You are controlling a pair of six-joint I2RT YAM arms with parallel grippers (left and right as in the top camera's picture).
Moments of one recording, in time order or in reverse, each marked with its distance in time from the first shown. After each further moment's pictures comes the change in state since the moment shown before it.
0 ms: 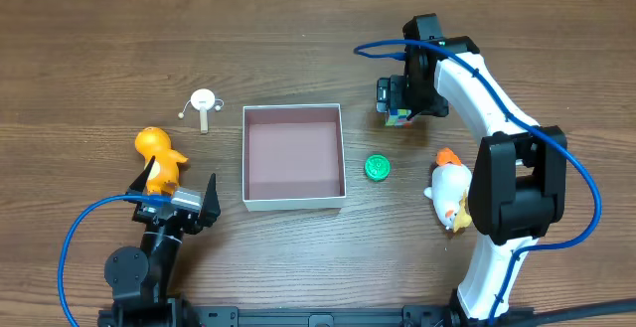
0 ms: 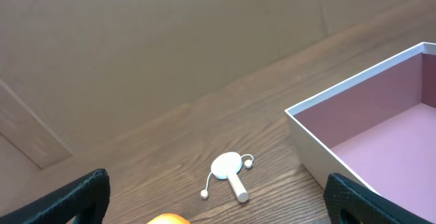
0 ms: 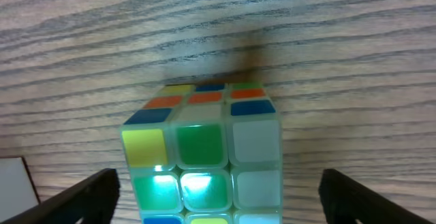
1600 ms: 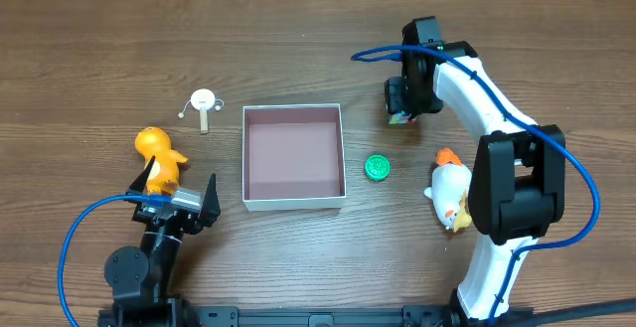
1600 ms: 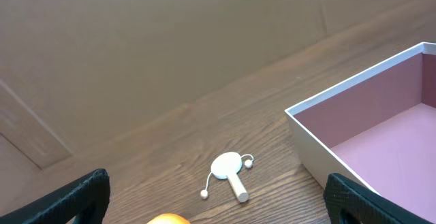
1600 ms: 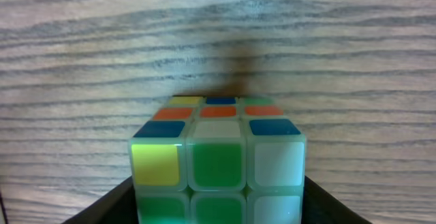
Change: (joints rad) left arm 0.000 0.000 0.000 0.000 0.000 0.000; right arm 0.000 0.001 -0.039 0.085 0.027 -0.100
